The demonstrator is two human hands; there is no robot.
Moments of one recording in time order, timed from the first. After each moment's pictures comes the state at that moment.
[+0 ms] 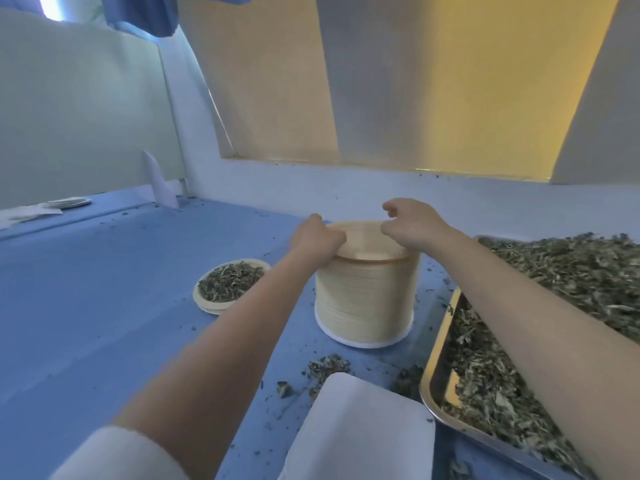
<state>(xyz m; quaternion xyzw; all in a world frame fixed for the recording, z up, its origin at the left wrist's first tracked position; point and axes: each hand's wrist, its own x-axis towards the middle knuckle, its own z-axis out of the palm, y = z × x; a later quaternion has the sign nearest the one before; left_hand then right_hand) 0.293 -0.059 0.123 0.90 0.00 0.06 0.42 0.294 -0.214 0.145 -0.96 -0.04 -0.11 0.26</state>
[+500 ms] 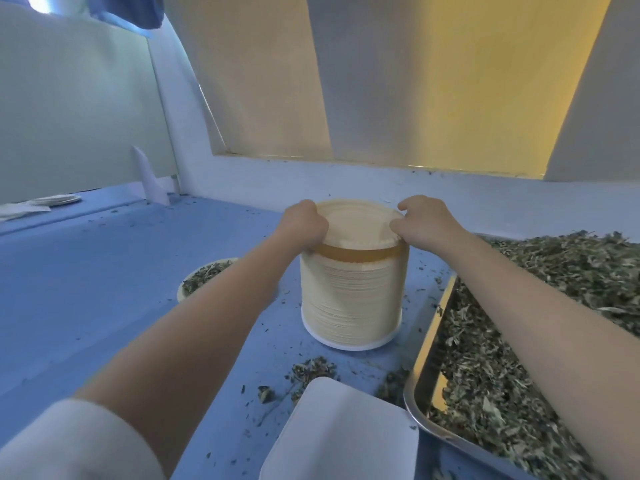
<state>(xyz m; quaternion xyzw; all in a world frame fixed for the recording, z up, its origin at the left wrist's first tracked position) 0.295 -0.069 0.147 0.94 0.00 0.07 0.35 0.296 -0.243 0.143 -0.96 0.02 -0.12 0.26</state>
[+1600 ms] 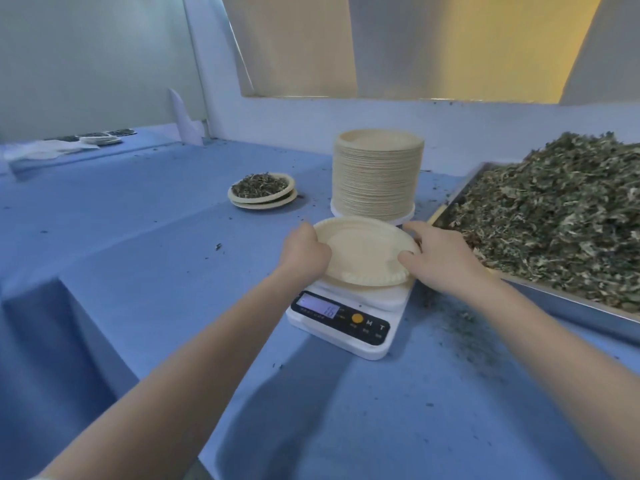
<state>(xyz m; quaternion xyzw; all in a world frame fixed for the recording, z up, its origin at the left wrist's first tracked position) 0.108 -0.028 0.007 0.90 0.05 0.04 0.43 0.105 -0.219 0.005 -0.96 -0.08 -0.11 0.25</state>
